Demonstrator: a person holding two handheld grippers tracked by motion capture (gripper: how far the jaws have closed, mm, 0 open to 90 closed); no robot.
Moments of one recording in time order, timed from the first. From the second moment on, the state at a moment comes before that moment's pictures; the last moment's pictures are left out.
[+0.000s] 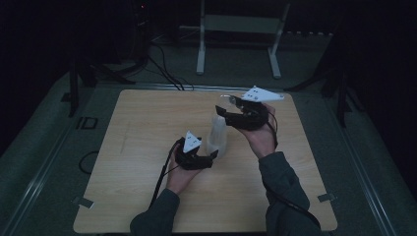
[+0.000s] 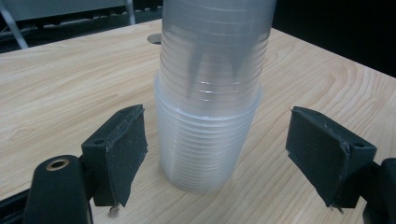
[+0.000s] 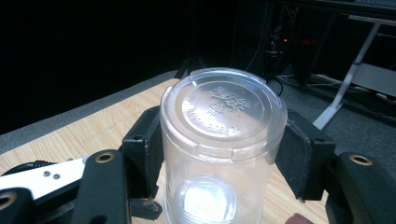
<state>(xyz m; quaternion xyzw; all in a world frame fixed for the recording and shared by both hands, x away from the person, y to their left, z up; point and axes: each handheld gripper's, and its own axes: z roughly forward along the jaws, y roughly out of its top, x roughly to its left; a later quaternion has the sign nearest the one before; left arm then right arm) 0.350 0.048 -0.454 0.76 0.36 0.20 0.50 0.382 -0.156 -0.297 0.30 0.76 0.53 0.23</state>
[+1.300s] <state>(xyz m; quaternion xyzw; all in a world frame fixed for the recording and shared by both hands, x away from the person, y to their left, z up) 0.340 0.063 -0.454 0.76 0.37 0.18 0.51 0.373 -0.202 -0.290 0.33 0.74 0.53 0.25</state>
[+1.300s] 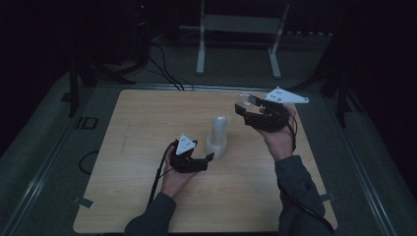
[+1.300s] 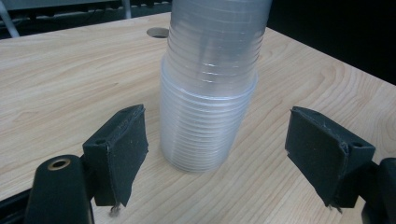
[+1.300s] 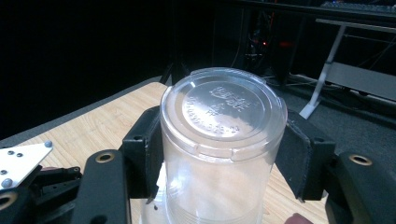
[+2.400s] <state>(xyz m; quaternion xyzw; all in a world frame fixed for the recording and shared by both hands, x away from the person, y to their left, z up) 0.336 0.058 -0.453 0.75 0.37 0.17 0.52 0.368 -0.227 -0.312 0.36 0.73 0.52 0.25</state>
